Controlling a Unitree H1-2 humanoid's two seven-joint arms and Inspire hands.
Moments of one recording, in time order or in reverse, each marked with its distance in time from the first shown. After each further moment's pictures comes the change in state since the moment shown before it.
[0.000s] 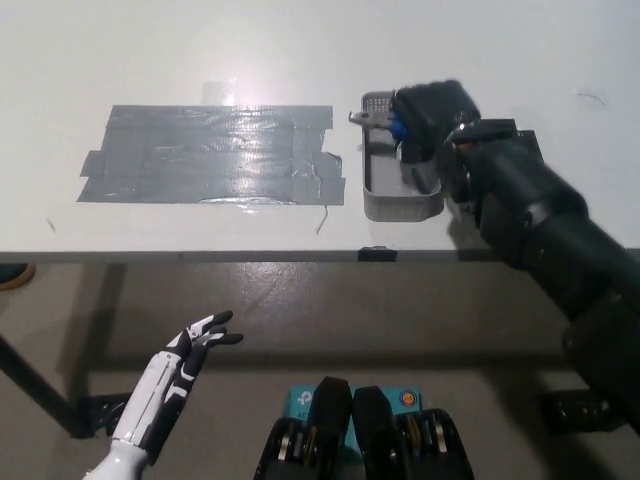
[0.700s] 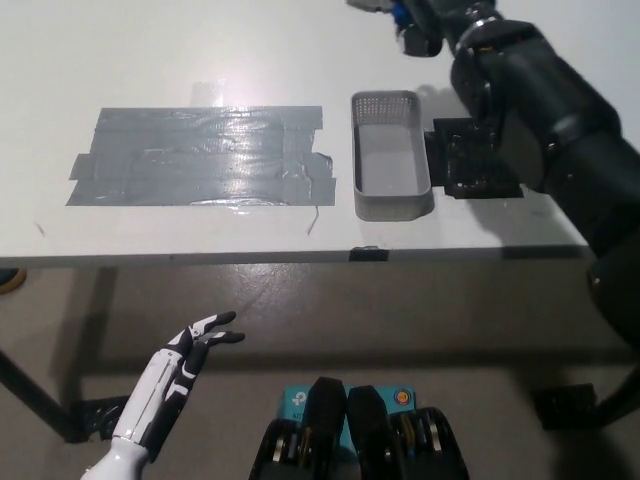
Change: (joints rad) left_arm -0.007 0.010 -0.007 0.001 0.000 0.002 -0.001; right_arm -0.126 -0.008 0.001 -0.033 -0.066 -0.057 -0.069
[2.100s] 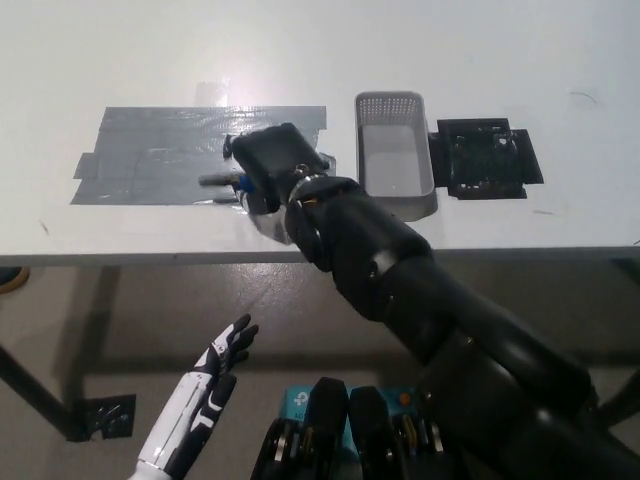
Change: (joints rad) left_arm 0.043 -0.019 -0.062 -0.009 -0.005 -0.098 -0.016; right_arm 0.099 0.352 -0.080 0.199 0.023 -0.030 -0.001
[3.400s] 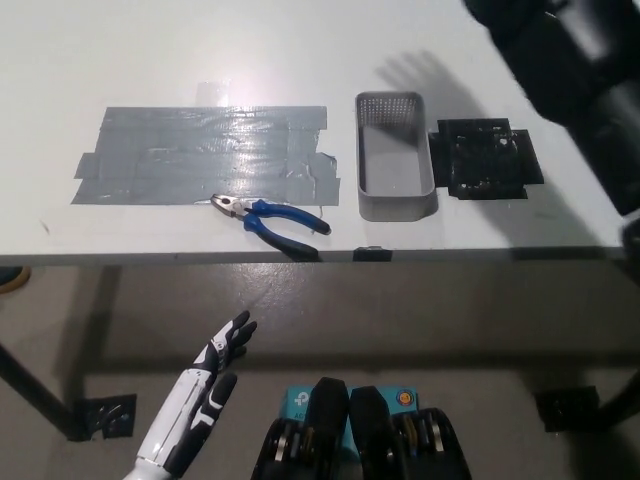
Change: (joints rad) left_arm -0.007 0.001 0.008 0.016 0.019 -0.010 0.000; right_arm -0.069 -0.470 -0.249 -0.756 0.068 -0.117 0.024
